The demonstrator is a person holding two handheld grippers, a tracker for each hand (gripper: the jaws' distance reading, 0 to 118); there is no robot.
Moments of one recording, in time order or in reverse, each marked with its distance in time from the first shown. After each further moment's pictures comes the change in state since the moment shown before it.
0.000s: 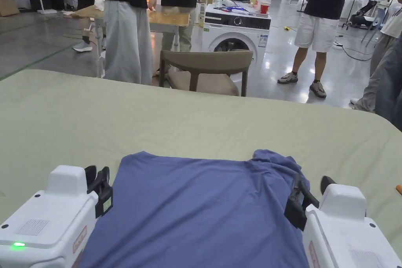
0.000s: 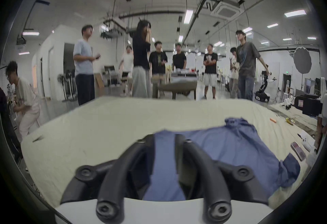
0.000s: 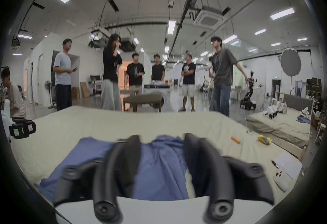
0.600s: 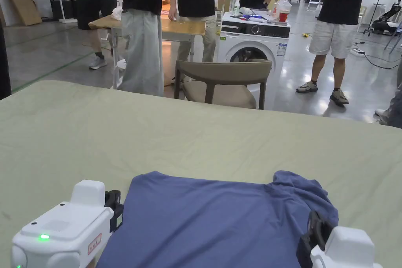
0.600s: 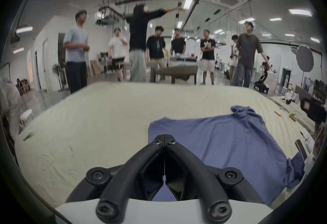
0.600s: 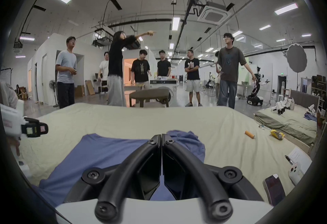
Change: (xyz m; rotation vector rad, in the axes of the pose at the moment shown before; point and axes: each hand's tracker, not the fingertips) left arm -0.026 -0.021 -0.116 -0.289 -0.053 0.047; right arm -0.013 -0.030 -0.052 -0.110 0.073 -0.013
